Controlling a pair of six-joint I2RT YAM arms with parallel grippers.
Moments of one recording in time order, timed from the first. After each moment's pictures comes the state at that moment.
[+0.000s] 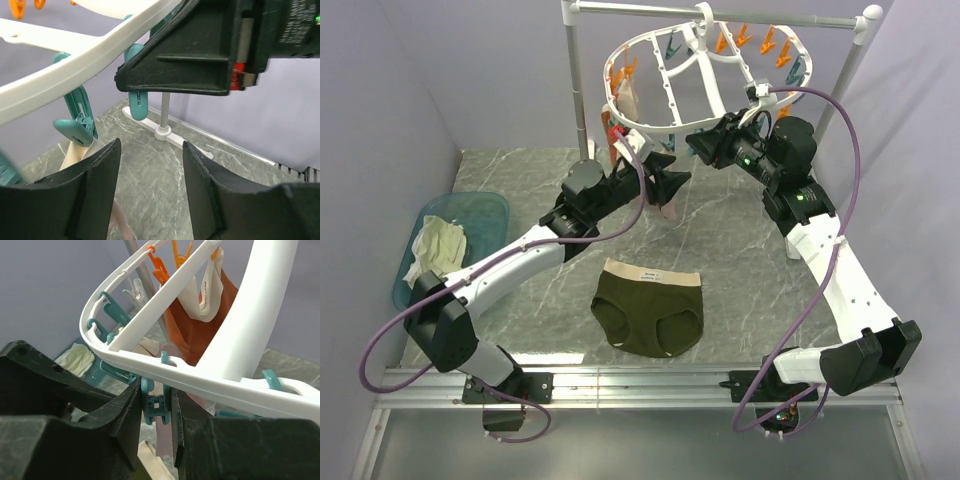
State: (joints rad) left arm -0.75 1.49 1.27 0.44 0.25 -0.13; right arm 0.30 1.32 1.44 -0.12 -0.39 0.30
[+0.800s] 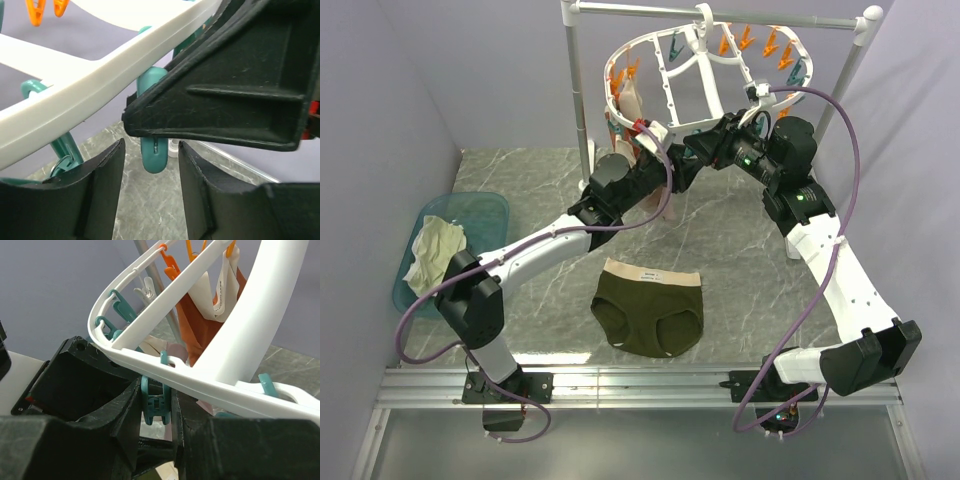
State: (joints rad) left arm -0.79 1.68 1.41 0.51 0.12 -0.13; right arm 0.31 1.32 1.44 -0.12 -0.43 0.35
